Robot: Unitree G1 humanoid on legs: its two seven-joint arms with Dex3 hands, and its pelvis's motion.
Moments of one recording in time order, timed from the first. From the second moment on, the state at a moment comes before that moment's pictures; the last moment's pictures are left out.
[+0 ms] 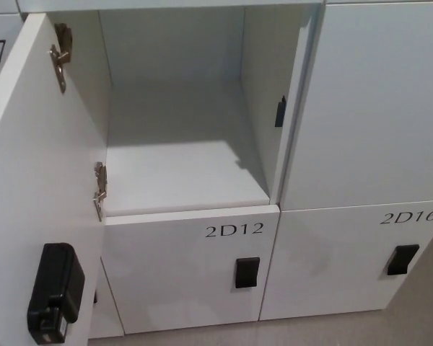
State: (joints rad) left_arm -0.10 0.50 0.13 1.21 0.10 -0.22 -0.18; right_arm -0.12 -0.32 -0.01 1.20 -0.18 -0.21 -0.05
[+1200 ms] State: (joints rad) left_arm -0.43 0.50 0.01 0.62 0.13 -0.29 -0.03; right_arm -0.18 -0.32 -0.02 1.26 -0.18 -0.28 -0.08
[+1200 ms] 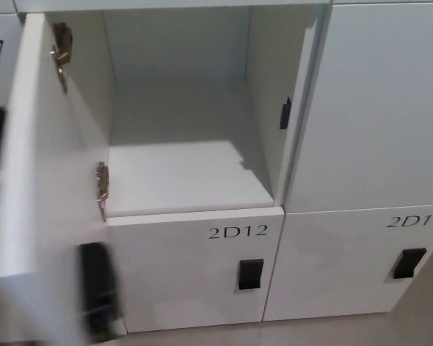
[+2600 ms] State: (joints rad) left_arm -0.48 0.31 -0.74 0.17 0.54 -0.15 -0.13; right_arm -0.26 -0.34 0.10 1.25 -0.25 -0.27 -0.14
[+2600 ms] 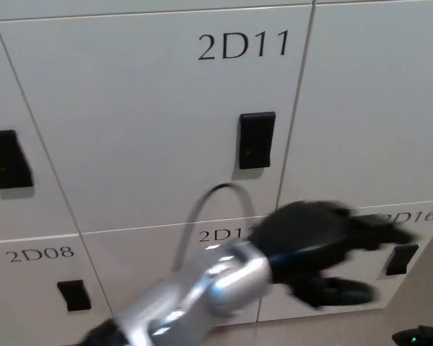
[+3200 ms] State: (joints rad) left_arm -0.02 0.68 -0.22 0.46 0.37 -0.28 -0.10; right_arm -0.27 -0.32 -0.05 1.26 -0.17 -0.27 -0.08
